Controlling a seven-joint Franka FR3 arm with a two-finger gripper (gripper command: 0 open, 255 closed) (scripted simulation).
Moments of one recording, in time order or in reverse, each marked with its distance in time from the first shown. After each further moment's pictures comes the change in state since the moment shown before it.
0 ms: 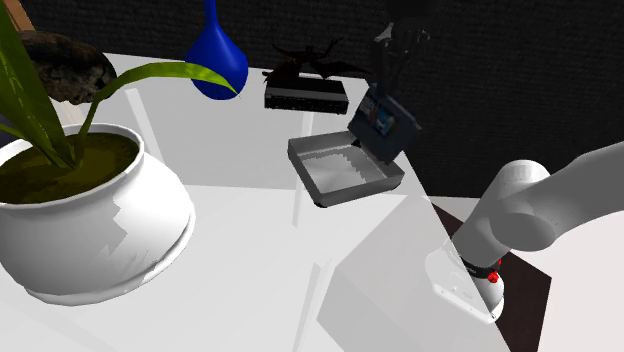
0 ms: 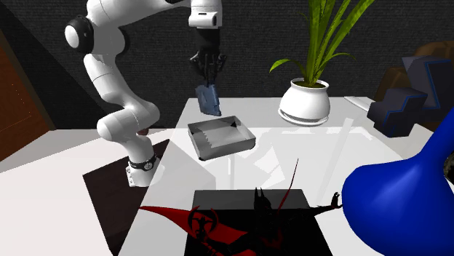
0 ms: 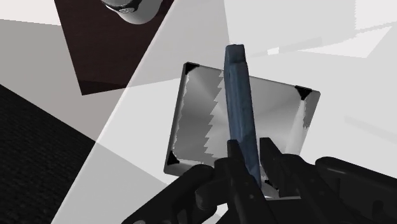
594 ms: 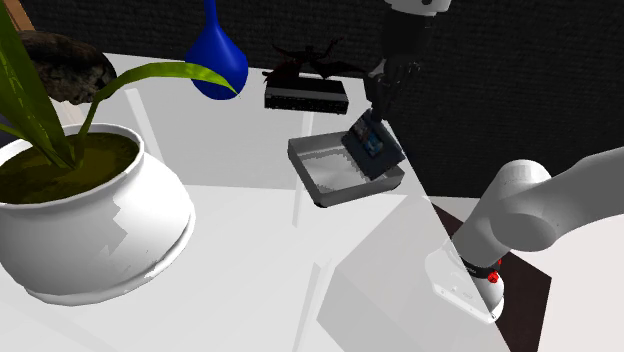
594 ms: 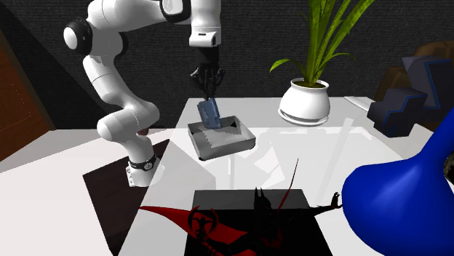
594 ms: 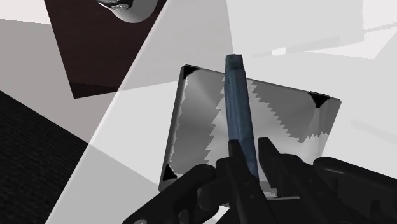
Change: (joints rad) arm 0.010 -0.060 0.004 -0.169 0.015 0.109 -0.011
